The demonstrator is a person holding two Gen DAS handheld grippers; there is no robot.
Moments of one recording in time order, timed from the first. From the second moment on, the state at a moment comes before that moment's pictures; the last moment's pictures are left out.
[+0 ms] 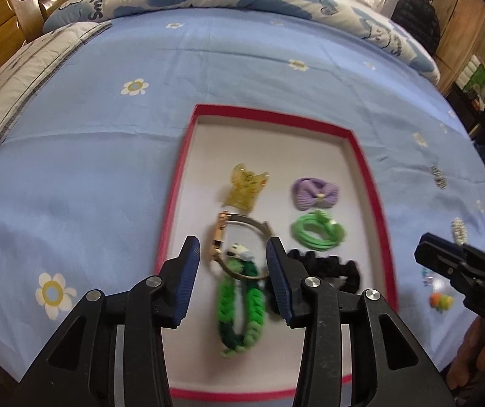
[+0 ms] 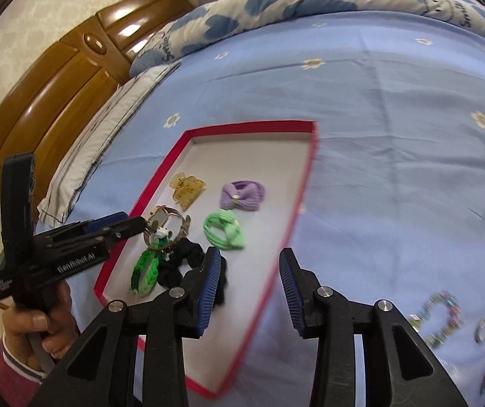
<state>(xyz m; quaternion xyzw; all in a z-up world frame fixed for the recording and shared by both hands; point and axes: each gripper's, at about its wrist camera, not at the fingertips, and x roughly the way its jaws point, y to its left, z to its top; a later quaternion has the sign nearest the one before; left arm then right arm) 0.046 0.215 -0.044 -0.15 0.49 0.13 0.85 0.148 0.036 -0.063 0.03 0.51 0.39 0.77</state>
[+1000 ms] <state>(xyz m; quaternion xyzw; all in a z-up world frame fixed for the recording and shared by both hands) 0.073 0.051 -0.023 -0.10 0.50 -0.01 0.86 0.135 -0.206 -0.080 0.15 0.50 0.21 0.83</state>
